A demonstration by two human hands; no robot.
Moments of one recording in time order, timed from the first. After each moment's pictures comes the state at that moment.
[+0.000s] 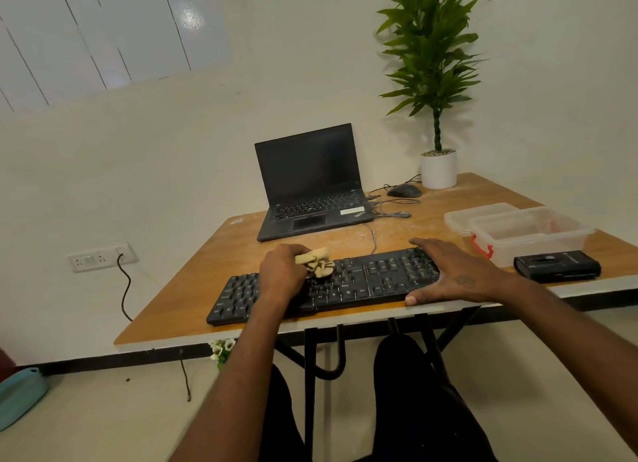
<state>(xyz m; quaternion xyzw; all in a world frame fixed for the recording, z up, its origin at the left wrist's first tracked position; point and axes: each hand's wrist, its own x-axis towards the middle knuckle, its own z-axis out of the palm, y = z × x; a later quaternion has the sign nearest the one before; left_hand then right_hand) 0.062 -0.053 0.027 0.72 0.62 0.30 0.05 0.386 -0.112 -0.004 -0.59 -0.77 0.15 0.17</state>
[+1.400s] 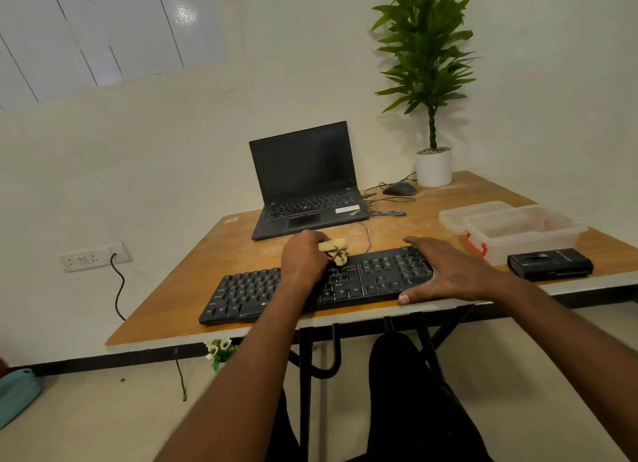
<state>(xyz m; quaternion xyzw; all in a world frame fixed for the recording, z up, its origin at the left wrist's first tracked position) 0.110 -0.036 0.032 0.75 0.60 0.29 0.03 0.384 -0.114 -0.001 -0.60 -0.77 0.15 0.17</state>
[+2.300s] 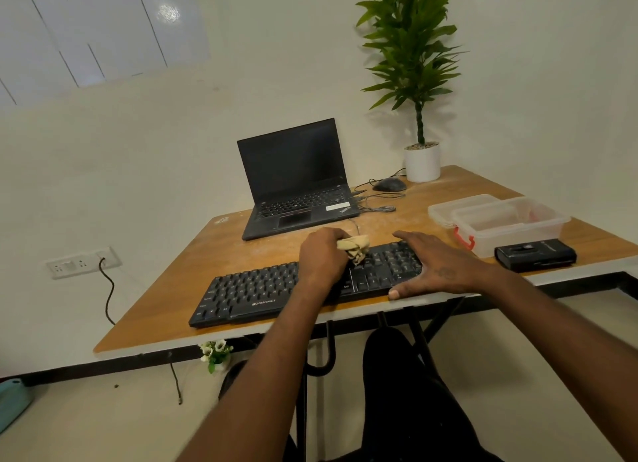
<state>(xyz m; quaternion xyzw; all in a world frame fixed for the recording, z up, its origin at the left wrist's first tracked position) 0.150 -0.058 0.030 0.78 0.54 0.30 0.07 0.383 -0.115 0.001 -0.59 -0.77 0.14 0.16</state>
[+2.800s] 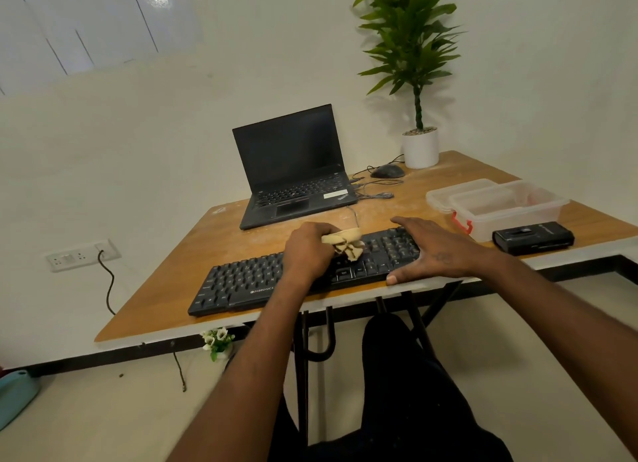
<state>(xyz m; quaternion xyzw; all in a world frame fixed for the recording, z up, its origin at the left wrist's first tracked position) 0.130 -0.069 0.030 0.78 0.54 0.29 0.11 0.383 -0.117 0.001 -0.60 -0.77 0.15 0.16</state>
